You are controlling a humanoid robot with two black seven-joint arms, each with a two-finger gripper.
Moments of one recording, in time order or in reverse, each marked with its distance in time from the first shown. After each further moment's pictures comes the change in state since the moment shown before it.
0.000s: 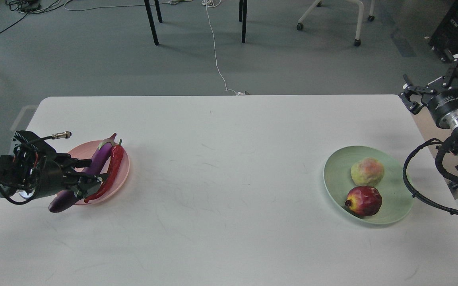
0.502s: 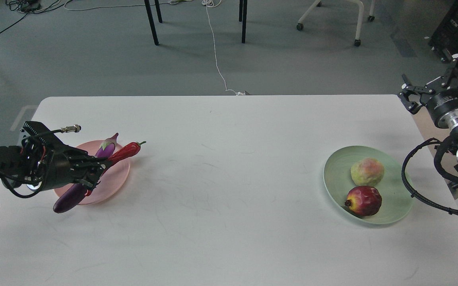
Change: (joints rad) left arm -0.029 0.005 0.005 -0.053 0.054 -0.016 0.000; right arm 0.001 0.000 0.000 0.000 0.001 0.000 0.000
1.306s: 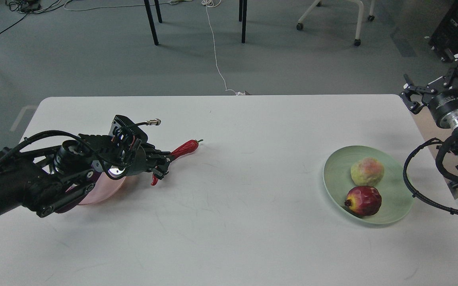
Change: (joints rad) left arm -0.138 -0.494 0.015 0.308 0.021 -0.106 0.029; right arm 0.000 0.000 0.000 0.000 0.000 0.000 0.000
